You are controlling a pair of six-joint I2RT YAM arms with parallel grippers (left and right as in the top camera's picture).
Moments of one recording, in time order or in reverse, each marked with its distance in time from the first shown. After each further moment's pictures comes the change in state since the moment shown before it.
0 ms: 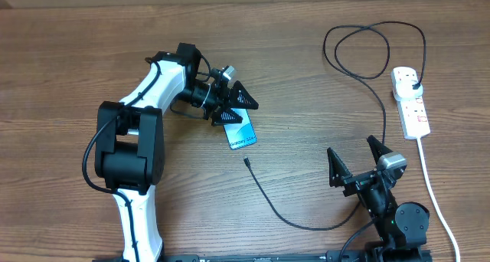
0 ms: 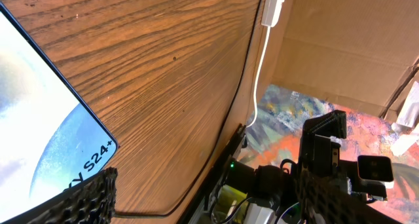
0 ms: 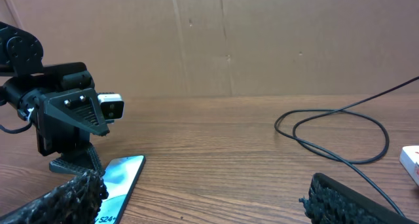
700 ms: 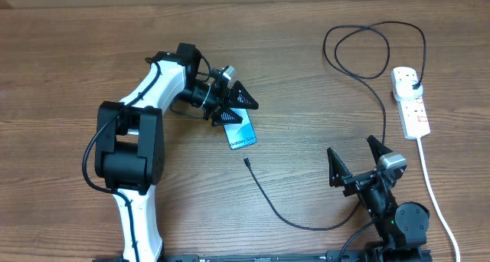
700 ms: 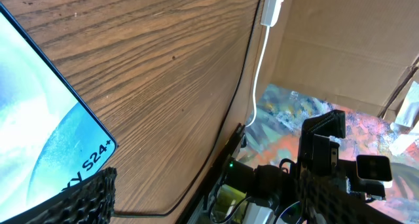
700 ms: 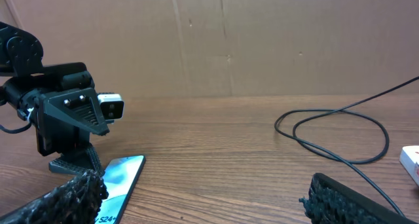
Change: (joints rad) left arm 0.000 0.000 0.000 -0.003 0.003 0.000; right arm 0.000 0.000 0.000 0.000 0.000 0.000
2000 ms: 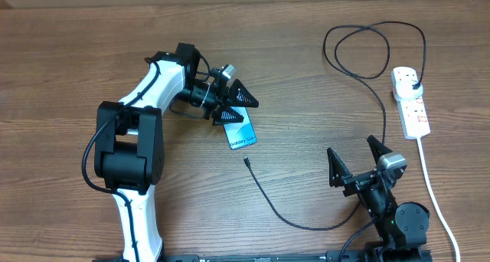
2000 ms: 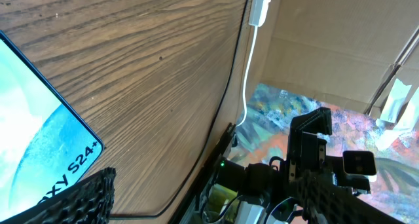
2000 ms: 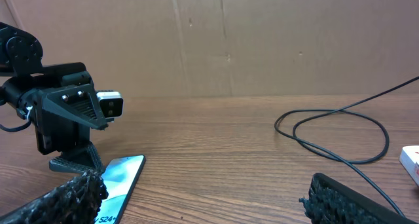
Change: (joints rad) left arm 0.005 0.000 0.000 -0.001 0.042 0.004; right arm 0.000 0.000 0.000 0.000 0.000 0.000
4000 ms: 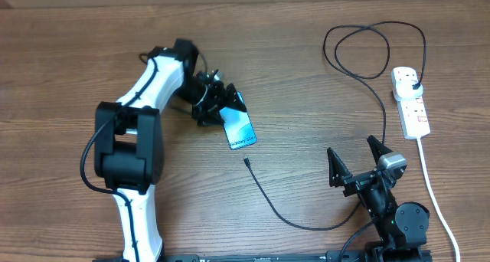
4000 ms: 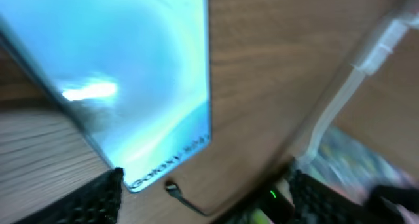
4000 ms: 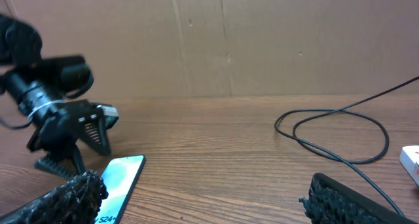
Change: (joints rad) left arm -0.006 0.001 0.073 -0.060 -0.409 -0.229; right arm 0.000 0.000 0.000 0.000 0.000 0.000
